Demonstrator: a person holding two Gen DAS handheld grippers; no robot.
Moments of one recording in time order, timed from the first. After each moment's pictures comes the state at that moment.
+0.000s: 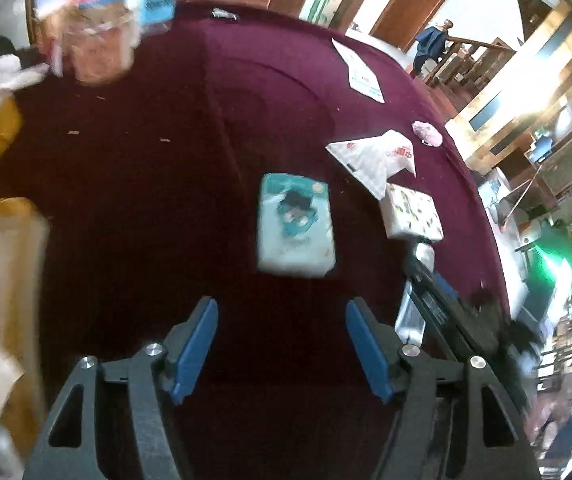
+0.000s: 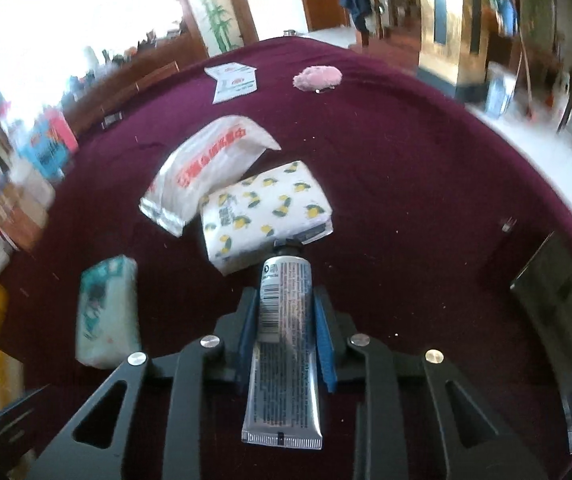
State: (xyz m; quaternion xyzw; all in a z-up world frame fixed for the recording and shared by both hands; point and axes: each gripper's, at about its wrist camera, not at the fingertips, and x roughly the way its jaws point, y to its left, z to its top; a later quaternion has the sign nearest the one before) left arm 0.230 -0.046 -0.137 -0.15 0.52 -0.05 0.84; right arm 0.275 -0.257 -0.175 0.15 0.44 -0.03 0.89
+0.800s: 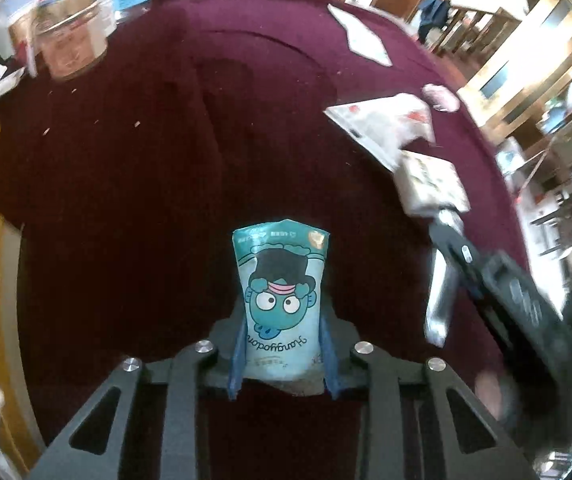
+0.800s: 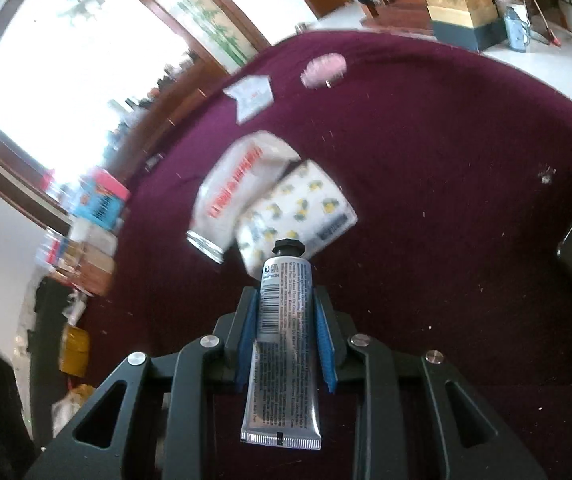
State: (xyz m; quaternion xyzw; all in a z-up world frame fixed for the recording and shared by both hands) left arm 0.244 -0.061 -0.158 -0.11 0.56 -0.05 0.82; right arm 0.269 -0.280 -0.174 0.29 0.40 0.05 0.87
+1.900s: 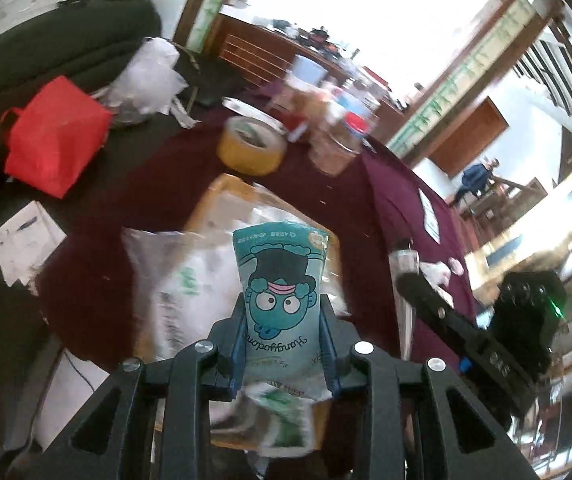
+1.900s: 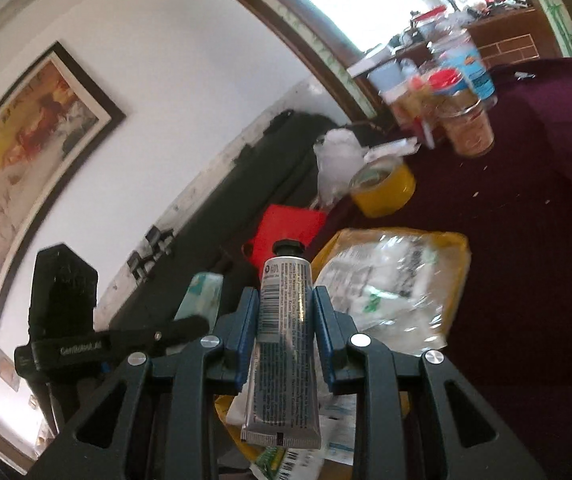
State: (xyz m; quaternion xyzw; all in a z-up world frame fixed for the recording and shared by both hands) left arm 0.007 0.200 -0.045 -0.30 0.38 0.08 0.87; right arm 0.145 -0.002 -0.076 0.14 0.38 0.53 0.74
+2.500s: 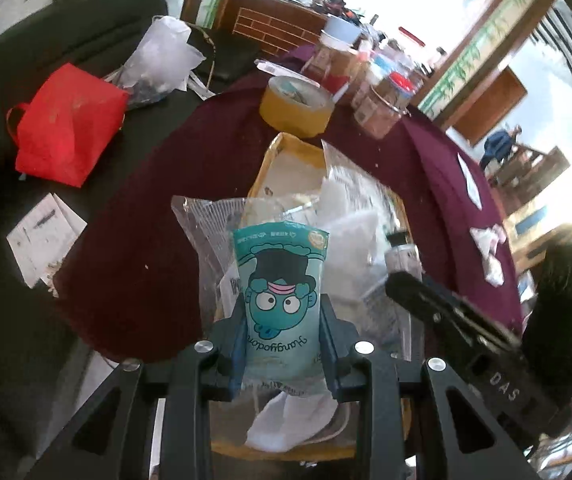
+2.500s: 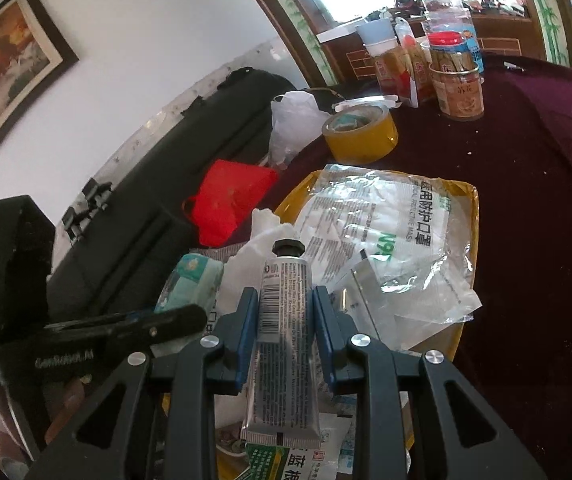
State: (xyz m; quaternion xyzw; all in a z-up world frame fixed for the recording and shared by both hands) left arm 0.009 0.231 -0.104 -0.26 0.44 0.10 0.85; right arm 0.107 0.060 -0.115 0.03 0.42 0.46 0.78
